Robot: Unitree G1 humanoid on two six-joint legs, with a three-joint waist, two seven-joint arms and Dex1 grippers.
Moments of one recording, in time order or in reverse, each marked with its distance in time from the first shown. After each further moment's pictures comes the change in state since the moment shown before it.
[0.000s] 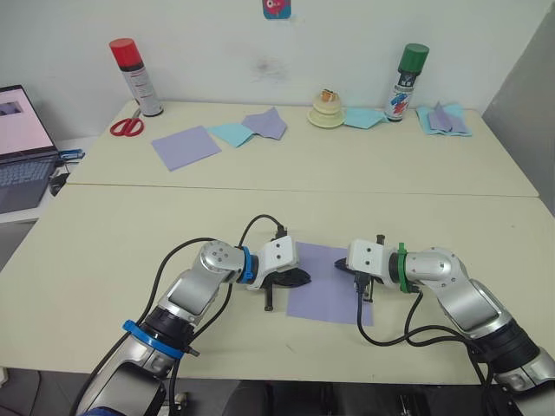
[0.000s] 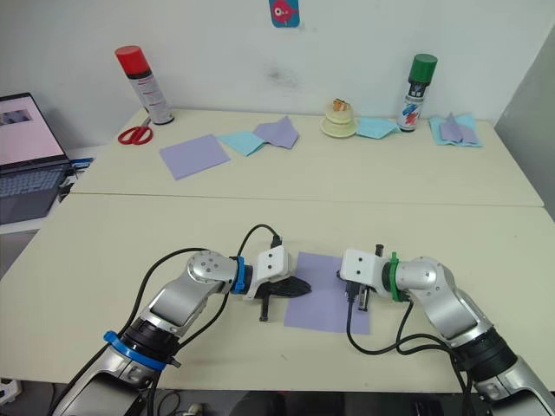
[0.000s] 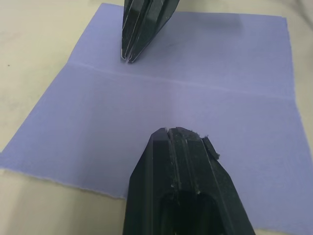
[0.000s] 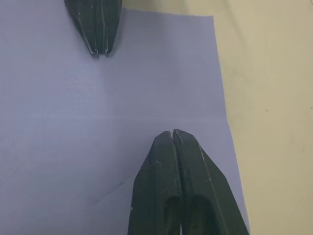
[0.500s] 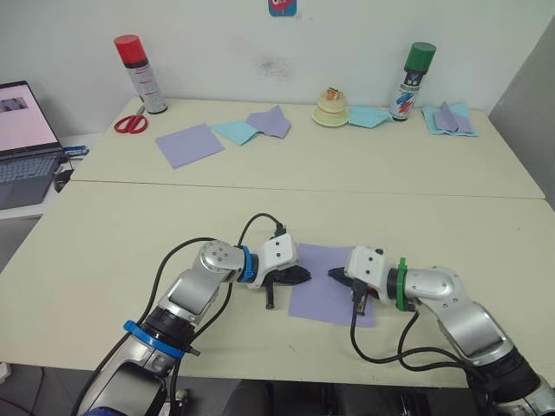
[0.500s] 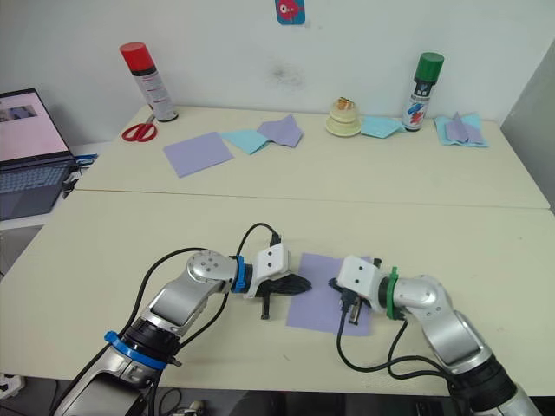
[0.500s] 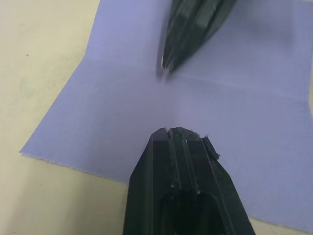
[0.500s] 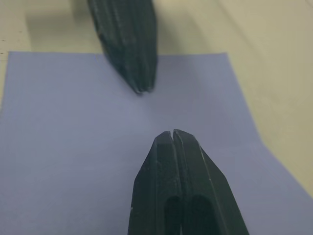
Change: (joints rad) left arm -0.002 -0.008 0.010 0.005 -0.017 0.024 0.022; right arm 0.149 0.068 -0.009 -0.138 0.029 0.088 -0.081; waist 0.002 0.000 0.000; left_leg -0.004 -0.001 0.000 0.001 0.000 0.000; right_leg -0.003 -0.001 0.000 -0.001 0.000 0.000
